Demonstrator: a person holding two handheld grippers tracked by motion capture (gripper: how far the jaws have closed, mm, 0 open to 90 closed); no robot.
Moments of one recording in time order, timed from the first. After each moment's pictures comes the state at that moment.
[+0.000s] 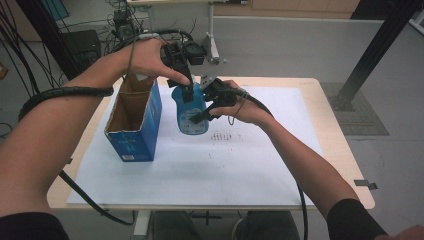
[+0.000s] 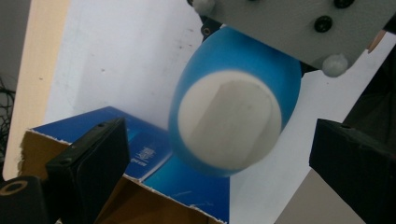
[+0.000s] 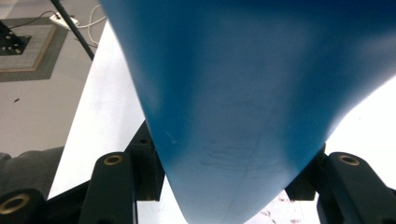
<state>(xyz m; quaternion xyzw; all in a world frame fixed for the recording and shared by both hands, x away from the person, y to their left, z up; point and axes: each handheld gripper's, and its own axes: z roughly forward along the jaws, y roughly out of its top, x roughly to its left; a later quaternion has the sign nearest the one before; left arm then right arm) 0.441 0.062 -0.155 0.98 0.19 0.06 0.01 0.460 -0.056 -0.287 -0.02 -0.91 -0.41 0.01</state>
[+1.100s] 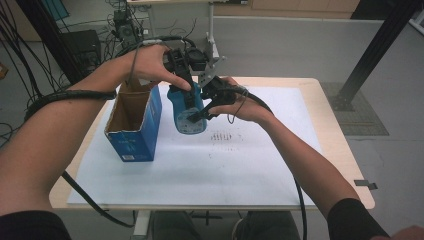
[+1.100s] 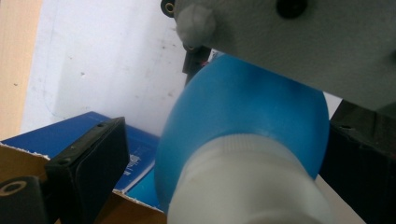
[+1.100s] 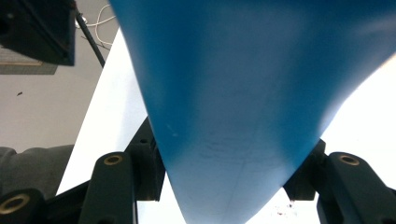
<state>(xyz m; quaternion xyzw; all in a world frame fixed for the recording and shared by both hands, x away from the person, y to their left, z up) 0.441 0.060 -0.167 0.98 0.18 0.04 0.01 0.455 -0.052 -0.273 0.02 -0.90 -0.43 -0.01</state>
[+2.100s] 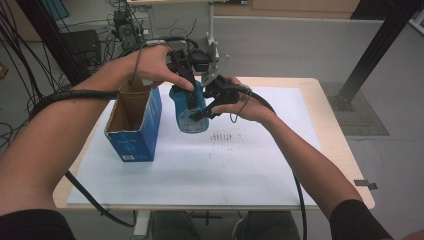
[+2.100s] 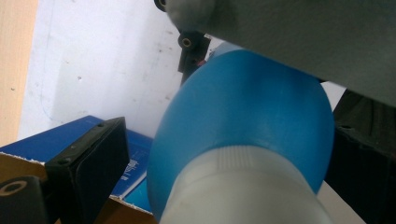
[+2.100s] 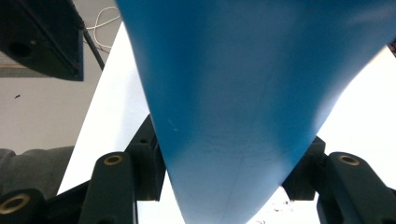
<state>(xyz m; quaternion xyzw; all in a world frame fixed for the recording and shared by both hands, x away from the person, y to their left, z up) 0.441 0.054 -0.167 0.98 0.18 0.04 0.01 0.454 -0.059 -0.269 0.02 -0.90 -0.43 -0.01</state>
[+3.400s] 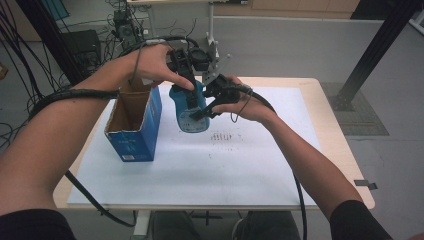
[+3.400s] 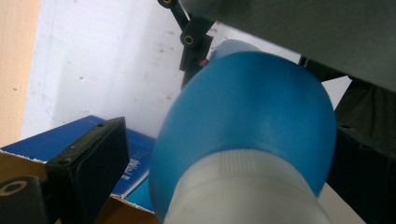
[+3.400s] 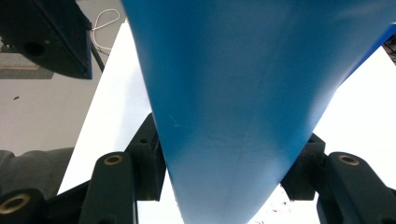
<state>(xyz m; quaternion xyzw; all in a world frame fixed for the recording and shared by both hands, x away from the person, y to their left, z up) 0.441 0.054 -0.165 0.98 0.18 0.04 0.01 0.453 -0.061 -0.267 0.02 -0.90 -0.44 -0.01</state>
